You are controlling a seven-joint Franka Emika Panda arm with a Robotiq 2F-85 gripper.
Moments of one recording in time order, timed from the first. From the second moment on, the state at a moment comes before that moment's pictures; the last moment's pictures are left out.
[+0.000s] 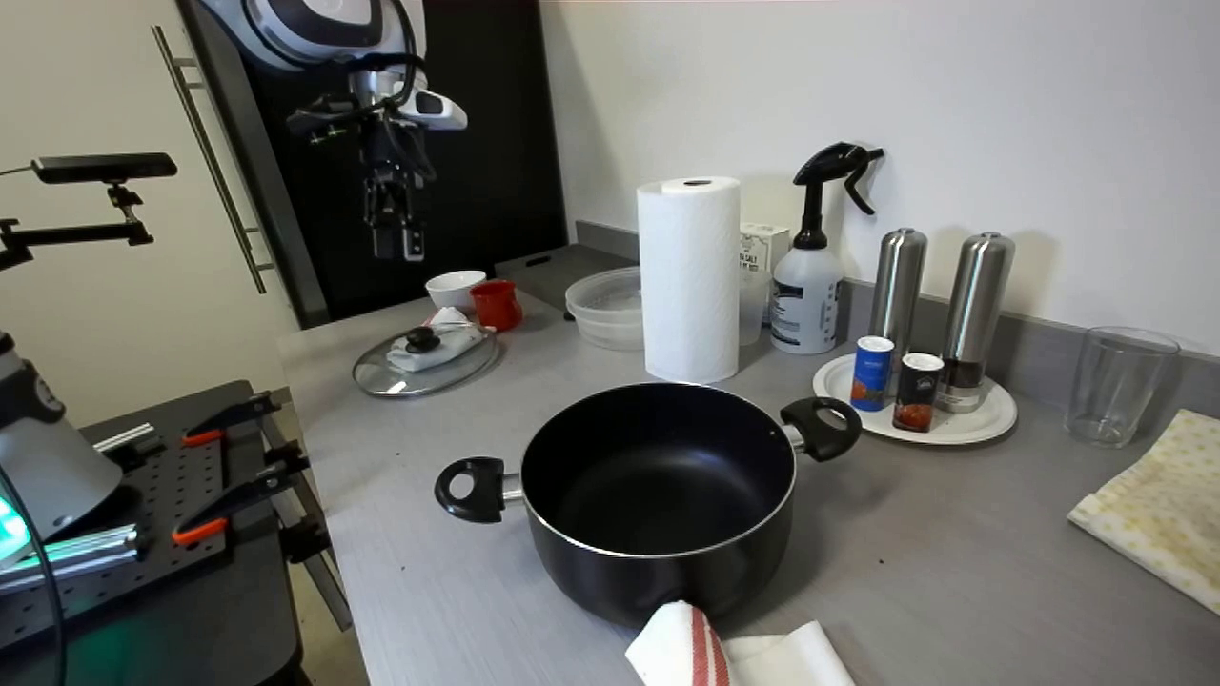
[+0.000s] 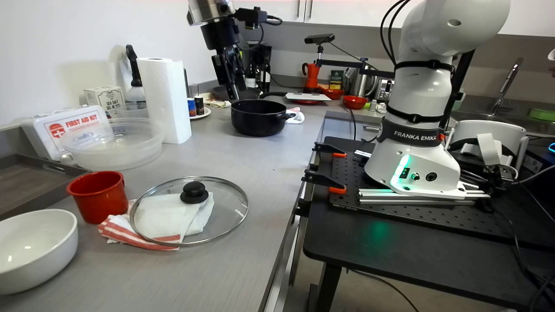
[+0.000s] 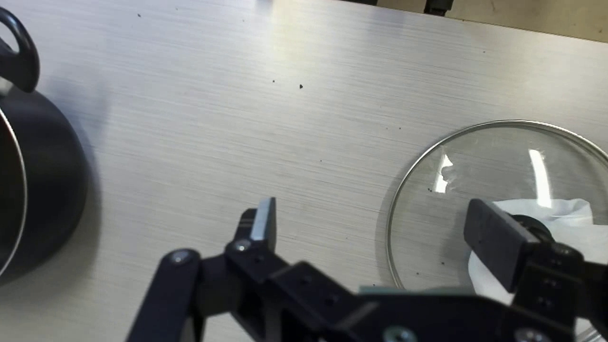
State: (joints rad) arm 0.04 -0.04 0.08 -2.41 -0.16 2.12 0.06
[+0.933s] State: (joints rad) arm 0.15 0.29 0.12 -2.28 -0.31 2.23 0.00
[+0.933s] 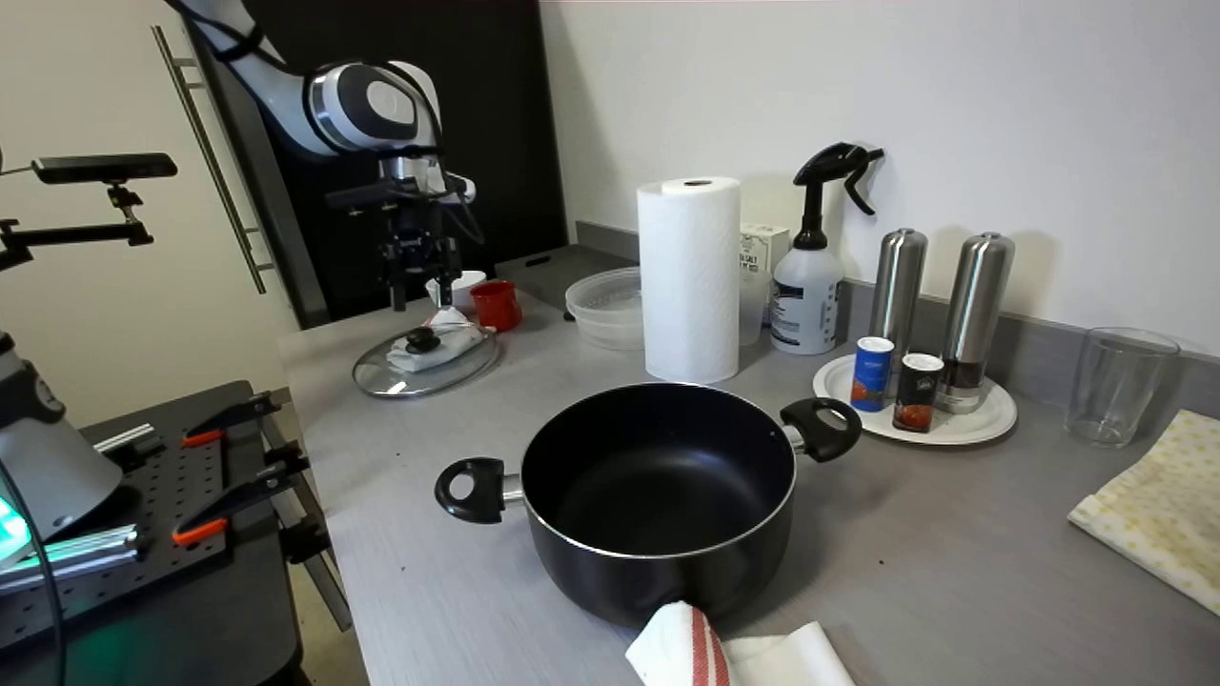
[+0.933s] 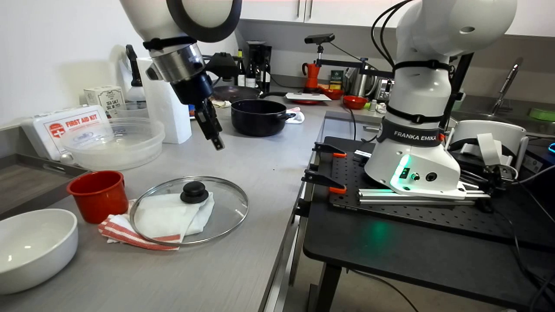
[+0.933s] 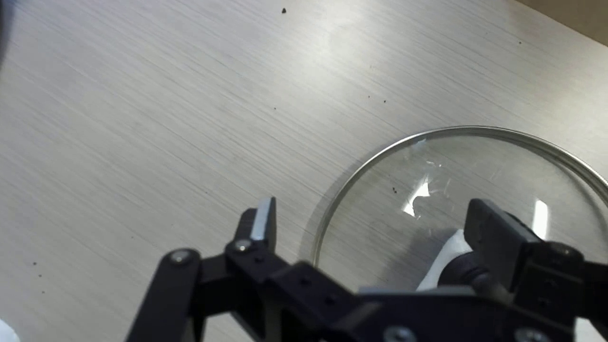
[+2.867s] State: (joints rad) arm 0.19 0.53 0.20 -2.16 -0.33 2.34 -0.42
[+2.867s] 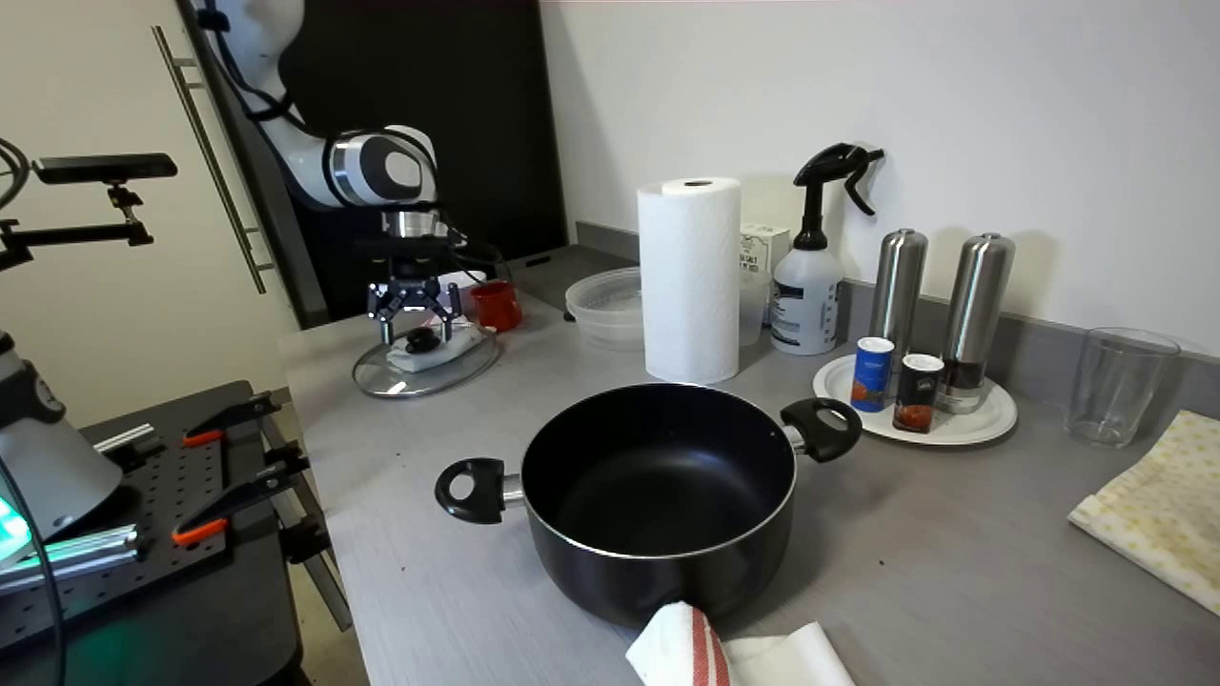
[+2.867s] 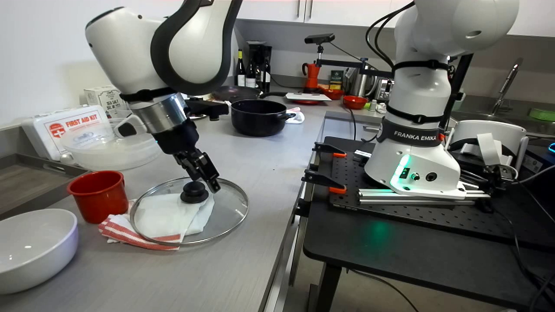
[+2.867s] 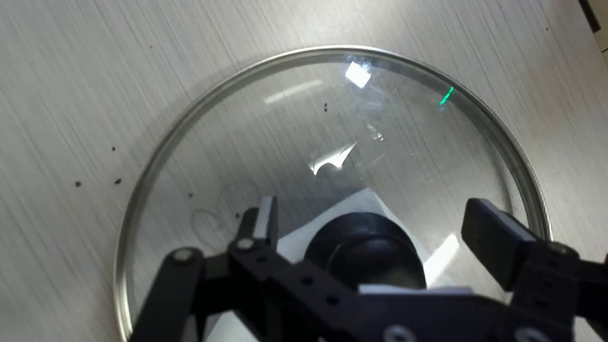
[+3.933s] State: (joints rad) arm 0.19 0.54 0.21 -2.16 -0.33 2.35 -0.45
